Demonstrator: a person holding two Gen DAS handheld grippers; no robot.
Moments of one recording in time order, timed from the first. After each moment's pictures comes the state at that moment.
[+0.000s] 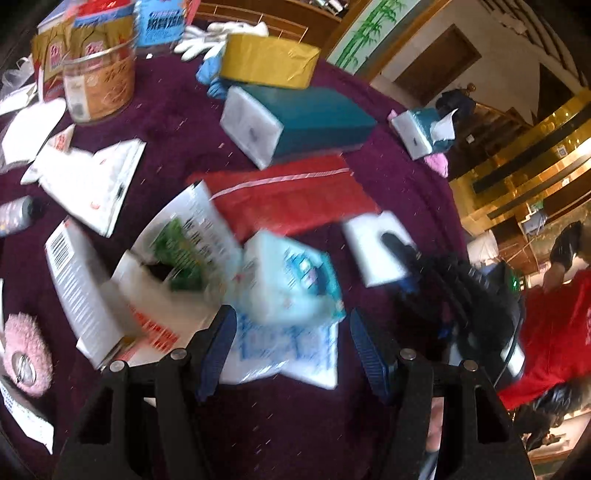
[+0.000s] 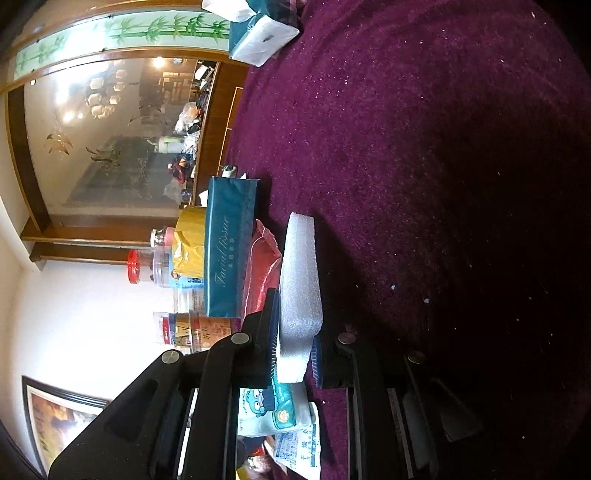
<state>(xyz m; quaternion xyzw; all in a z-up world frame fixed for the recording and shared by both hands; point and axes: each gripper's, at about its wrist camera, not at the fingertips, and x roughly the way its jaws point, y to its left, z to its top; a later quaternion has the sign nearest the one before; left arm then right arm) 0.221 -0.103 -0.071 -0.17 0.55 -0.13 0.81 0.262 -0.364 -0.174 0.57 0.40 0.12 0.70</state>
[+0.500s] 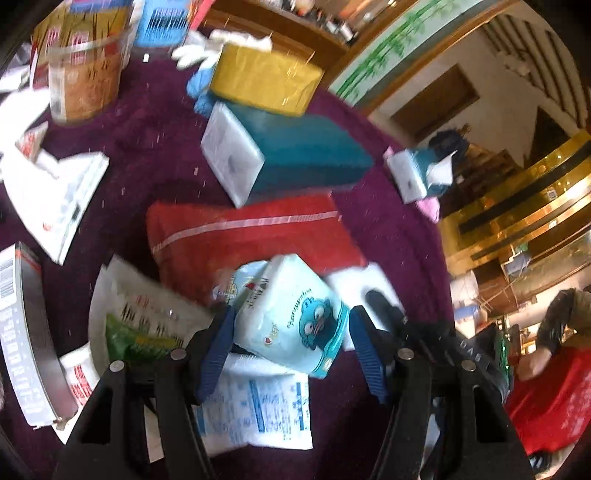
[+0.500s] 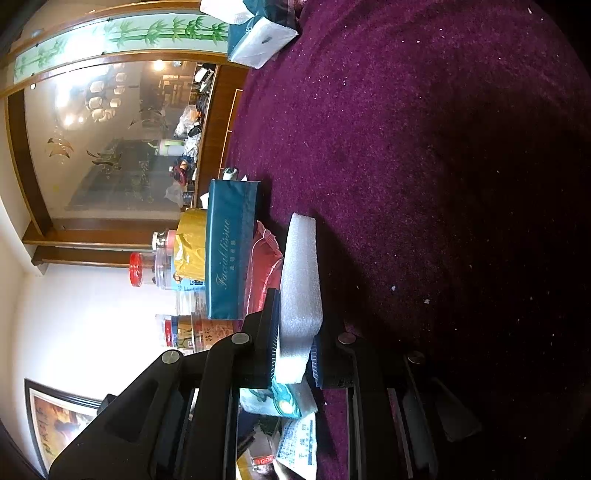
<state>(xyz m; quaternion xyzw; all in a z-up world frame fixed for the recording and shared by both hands) 0.242 -0.107 -0.080 -0.24 0.49 -0.13 0.83 0.265 -0.364 -0.176 0.58 0.40 0.12 0.70</state>
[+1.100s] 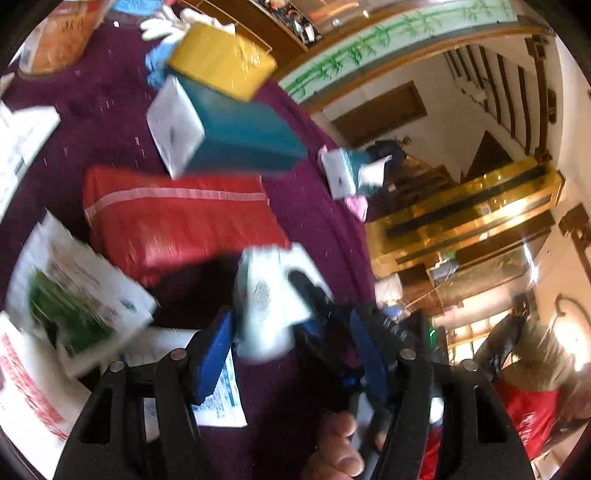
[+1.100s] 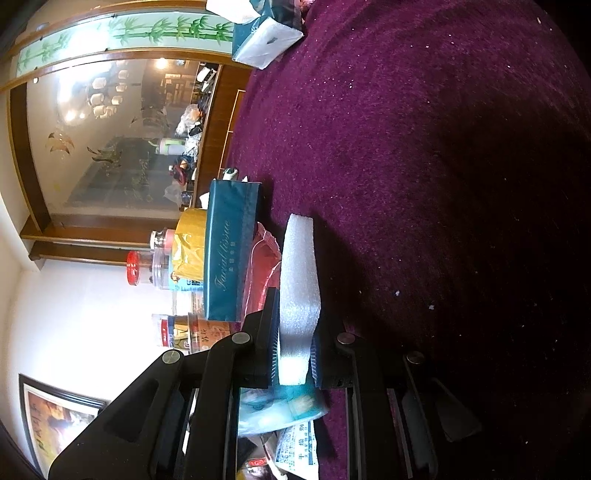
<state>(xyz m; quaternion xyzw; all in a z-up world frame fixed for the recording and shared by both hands) 0.231 -0.111 -0.095 -0.34 0.47 -0.24 0.78 0.267 -0.363 -0.174 0.57 0.40 0.12 0.71</state>
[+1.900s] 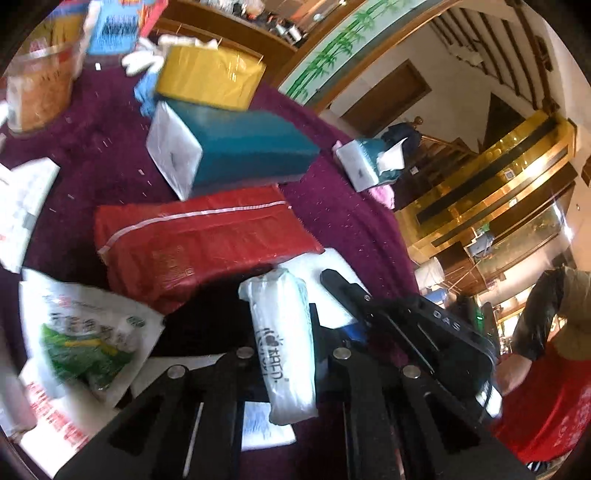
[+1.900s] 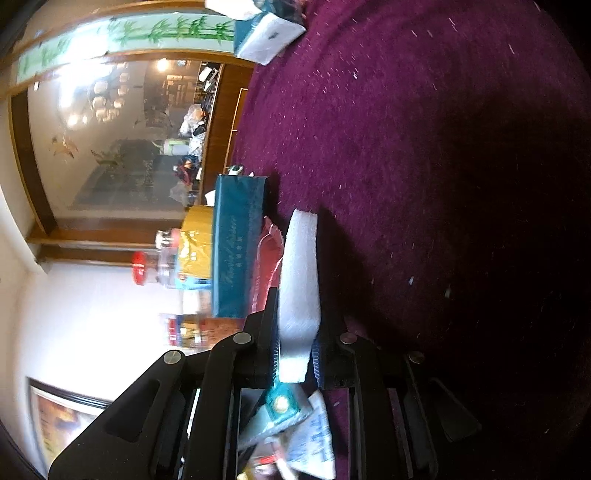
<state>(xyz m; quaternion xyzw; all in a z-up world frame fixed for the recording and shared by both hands) 0.228 -0.113 -0.081 -0.24 0.46 -0.22 0.83 0.264 -0.360 -0.178 0.59 0.39 0.13 0.69</state>
